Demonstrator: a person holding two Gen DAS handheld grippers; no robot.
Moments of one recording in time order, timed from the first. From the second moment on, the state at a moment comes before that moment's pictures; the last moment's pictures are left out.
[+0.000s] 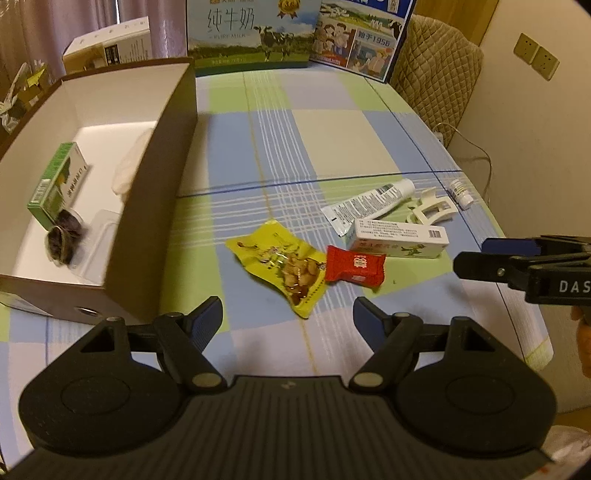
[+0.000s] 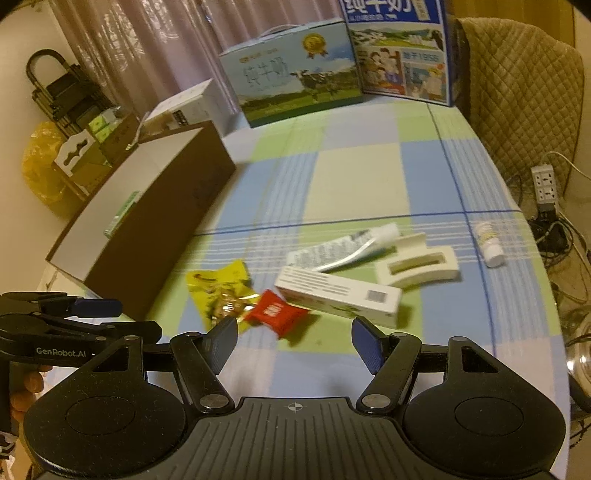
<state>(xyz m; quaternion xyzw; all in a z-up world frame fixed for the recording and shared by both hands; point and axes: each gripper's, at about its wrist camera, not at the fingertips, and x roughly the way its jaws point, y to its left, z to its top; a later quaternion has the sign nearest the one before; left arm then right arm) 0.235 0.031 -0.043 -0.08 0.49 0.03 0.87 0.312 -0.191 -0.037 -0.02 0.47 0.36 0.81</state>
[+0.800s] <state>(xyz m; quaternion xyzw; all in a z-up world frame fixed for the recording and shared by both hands) 0.304 0.032 -0.114 -0.20 0.51 0.13 0.82 0.385 -0.278 -0.073 0.01 0.49 0.25 0.83</state>
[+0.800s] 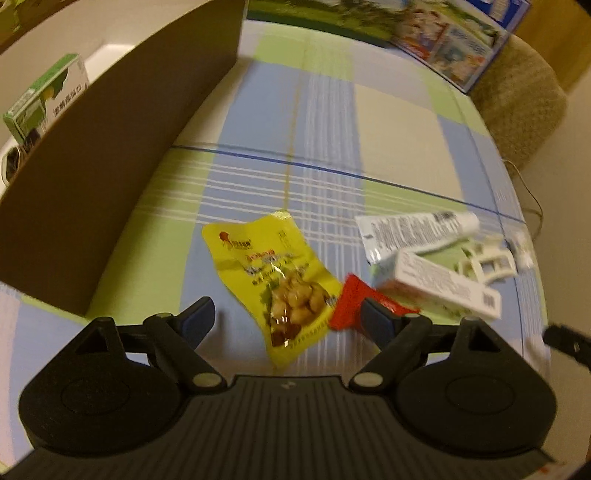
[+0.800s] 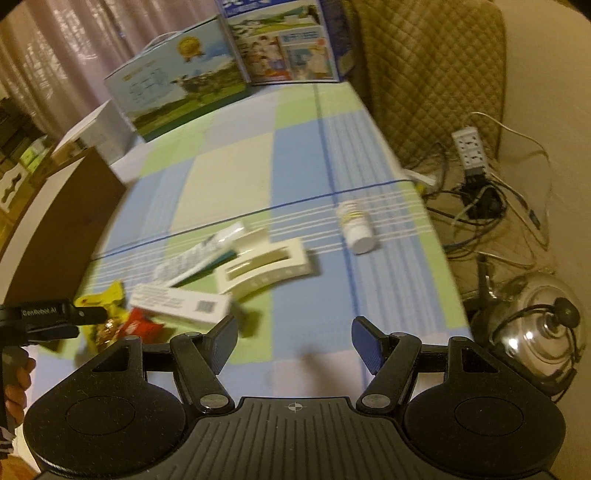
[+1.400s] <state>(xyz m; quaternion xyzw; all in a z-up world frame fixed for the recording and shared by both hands) 0.337 0.021 -0.136 -0.15 0.52 0.17 0.82 0.419 -0.305 -0.087 0.01 0.49 0.21 0.85</state>
